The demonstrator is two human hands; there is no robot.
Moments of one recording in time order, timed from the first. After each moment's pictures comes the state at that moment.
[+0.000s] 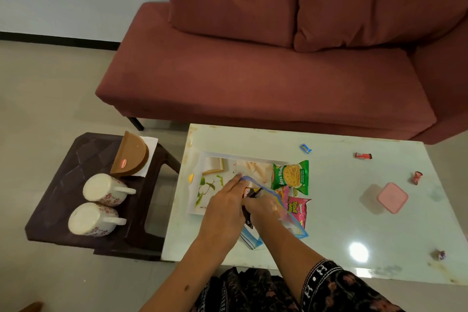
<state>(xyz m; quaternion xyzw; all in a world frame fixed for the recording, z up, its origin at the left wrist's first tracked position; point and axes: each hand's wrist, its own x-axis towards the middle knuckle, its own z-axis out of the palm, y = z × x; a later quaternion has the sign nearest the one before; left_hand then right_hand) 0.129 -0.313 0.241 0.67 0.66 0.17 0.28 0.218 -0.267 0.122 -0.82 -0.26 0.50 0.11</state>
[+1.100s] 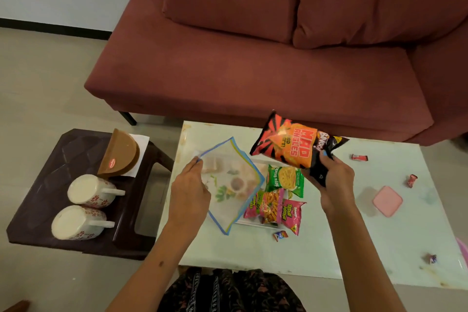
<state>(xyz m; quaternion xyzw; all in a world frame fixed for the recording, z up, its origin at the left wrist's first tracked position) 0.089 -0.267 0.229 0.59 0.75 0.21 0.22 0.337 -0.225 0.241 -0.68 -0.15 0.50 0.52</state>
